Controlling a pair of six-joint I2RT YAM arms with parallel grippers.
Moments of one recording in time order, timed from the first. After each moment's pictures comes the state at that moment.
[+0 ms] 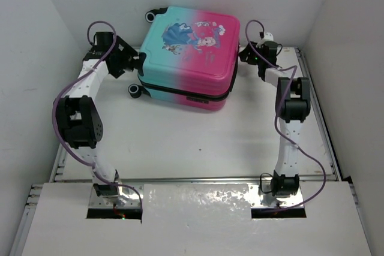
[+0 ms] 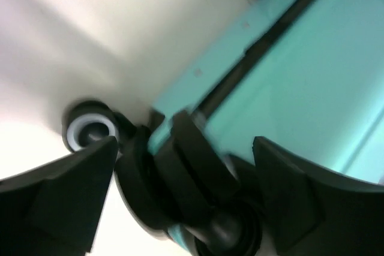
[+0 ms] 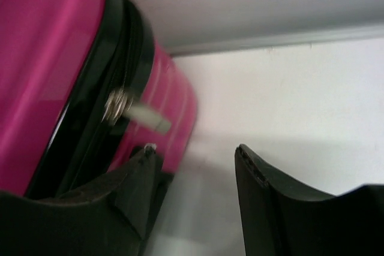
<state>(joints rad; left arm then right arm) 0.06 1.84 1.61 -0.52 0.04 -0.84 -0.02 2.44 1.76 0.35 -0.30 0.26</state>
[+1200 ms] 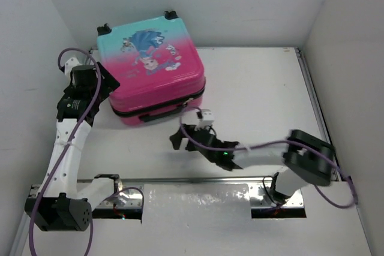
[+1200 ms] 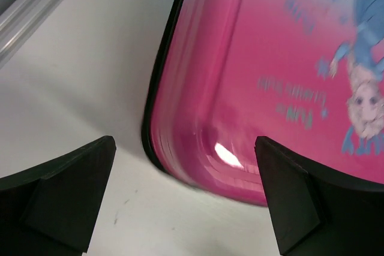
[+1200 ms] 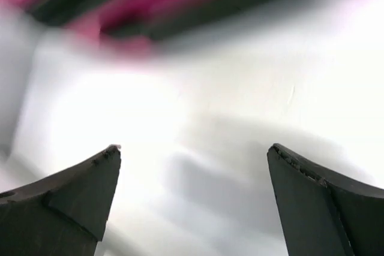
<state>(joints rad) 0.02 1.02 1.15 -0.69 -0.28 -0.61 1.08 1.66 0.71 0.45 0.48 0.86</state>
